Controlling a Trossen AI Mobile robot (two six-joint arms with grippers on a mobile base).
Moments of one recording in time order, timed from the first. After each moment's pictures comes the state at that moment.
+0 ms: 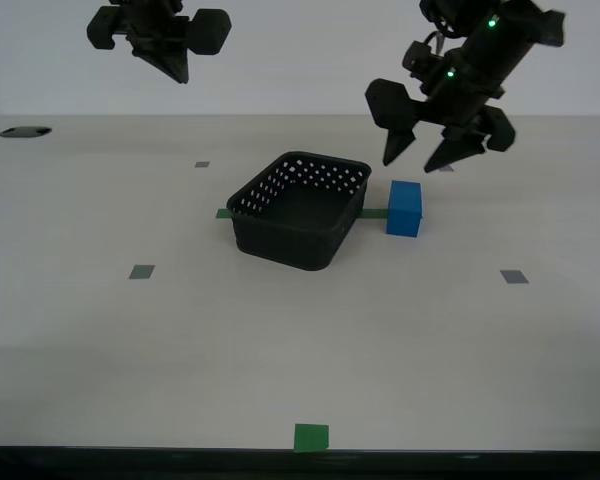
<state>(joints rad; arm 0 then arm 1) 0.42 1.87 1.10 -0.30 -0.18 0.26 -0.25 2.02 1.63 -0.60 0.01 0.02</state>
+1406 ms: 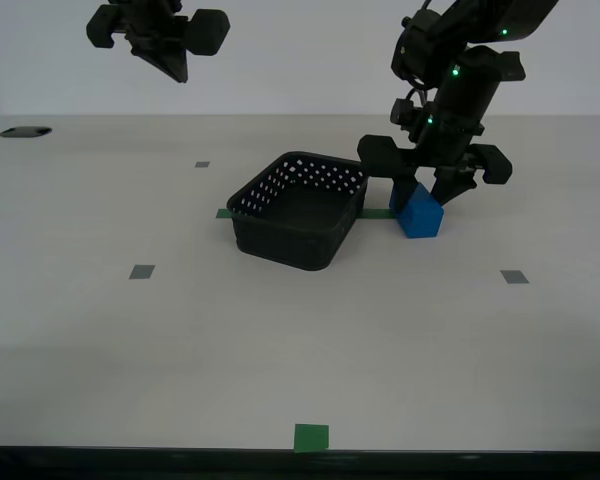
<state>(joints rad) 0.45 2.05 1.20 -0.46 -0.09 0.32 -0.24 2.02 1.63 -0.60 0.01 0.04</state>
